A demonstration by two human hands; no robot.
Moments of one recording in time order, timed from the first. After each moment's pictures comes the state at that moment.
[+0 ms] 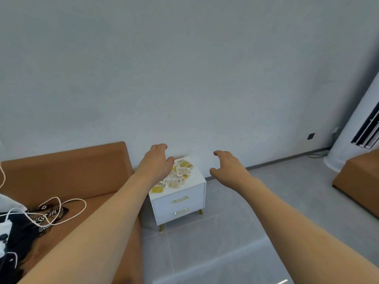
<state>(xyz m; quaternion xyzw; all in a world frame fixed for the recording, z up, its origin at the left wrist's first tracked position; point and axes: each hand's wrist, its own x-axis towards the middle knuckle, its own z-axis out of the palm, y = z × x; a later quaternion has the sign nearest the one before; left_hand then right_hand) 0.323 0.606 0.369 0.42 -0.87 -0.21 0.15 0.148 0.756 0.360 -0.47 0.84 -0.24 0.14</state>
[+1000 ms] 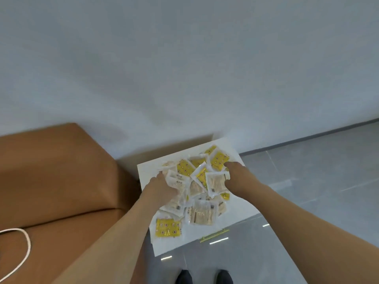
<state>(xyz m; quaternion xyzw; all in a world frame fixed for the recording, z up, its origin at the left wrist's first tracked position) 0.113 0.051 -0.069 0.56 -0.72 -0.37 -0.18 -0.101 0.176 -0.063 -0.42 0.85 -0.03 0.33</state>
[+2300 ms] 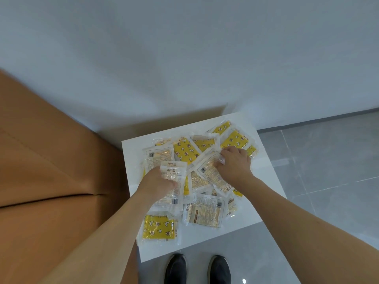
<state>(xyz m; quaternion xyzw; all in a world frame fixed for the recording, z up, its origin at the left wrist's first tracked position) 0.110 0.023 -0.235 0.59 -0.60 -0.54 -0.09 -0.109 0.116 -0.229 -0.42 0.87 -0.05 0.27</state>
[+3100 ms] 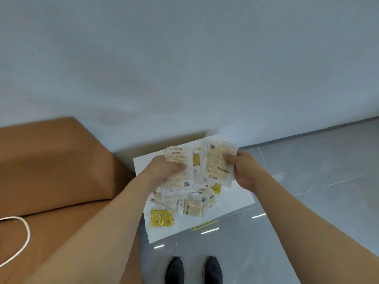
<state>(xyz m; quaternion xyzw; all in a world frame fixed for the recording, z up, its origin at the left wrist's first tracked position) 0.086 0.040 -0.026 0.52 -0.52 -0.67 0.00 -0.117 0.178 -0.007 0.00 0.65 -0.53 0.54</state>
